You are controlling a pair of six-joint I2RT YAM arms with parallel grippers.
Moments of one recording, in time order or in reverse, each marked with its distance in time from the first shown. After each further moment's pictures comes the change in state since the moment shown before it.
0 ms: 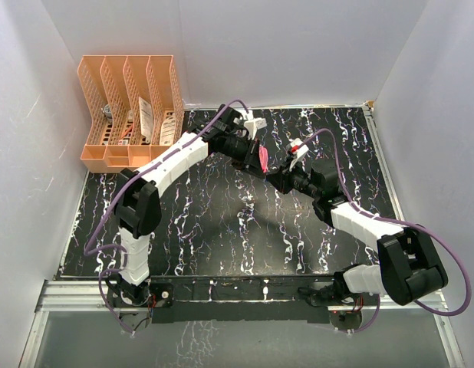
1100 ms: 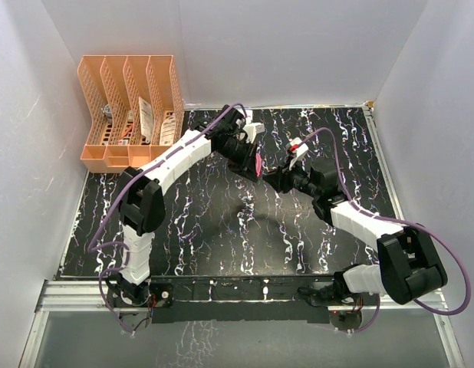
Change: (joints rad) left arm -0.002 0.045 0.066 -0.168 -0.113 0.036; right arm 0.001 0.006 0.008 -0.033 0.006 0.002
